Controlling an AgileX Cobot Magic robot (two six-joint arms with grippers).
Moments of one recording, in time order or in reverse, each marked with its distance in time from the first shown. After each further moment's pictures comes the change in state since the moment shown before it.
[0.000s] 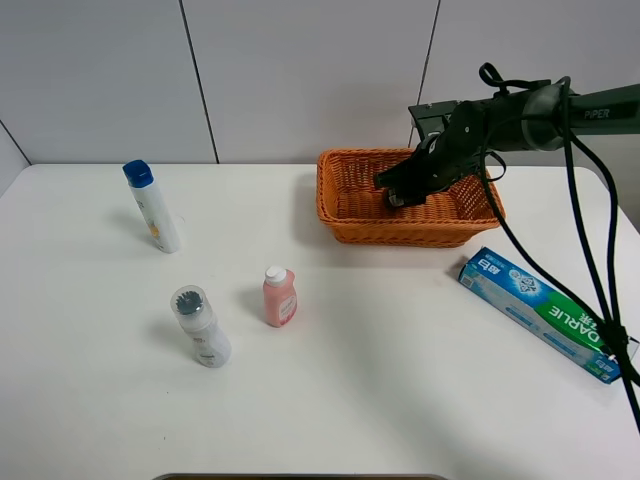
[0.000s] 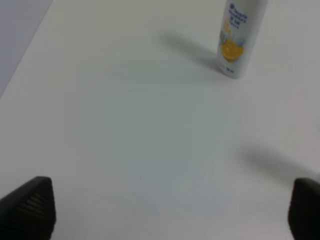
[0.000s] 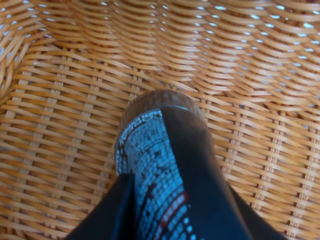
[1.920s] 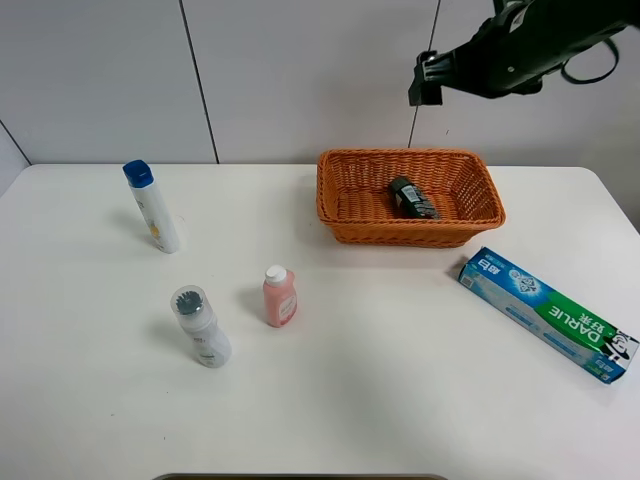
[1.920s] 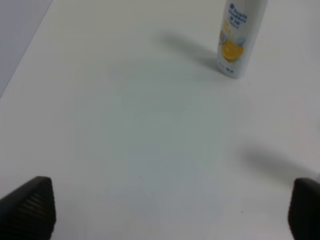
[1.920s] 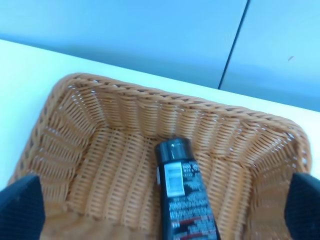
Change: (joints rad) left arm 0.000 0.000 0.000 -0.001 0.000 0.000; right arm 0.000 -0.472 -0.001 0.000 0.246 0.000
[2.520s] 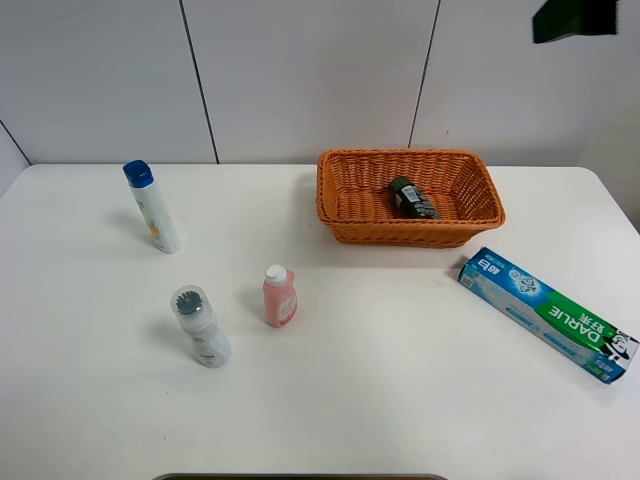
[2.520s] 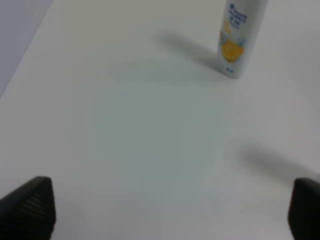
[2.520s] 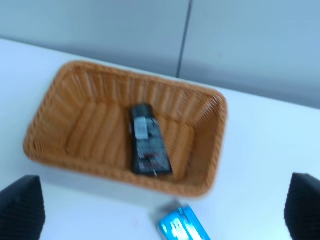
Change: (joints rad) left arm 0.000 0.000 0.000 0.001 0.000 0.000; right arm 0.000 -0.478 0.000 -0.079 0.405 0.000
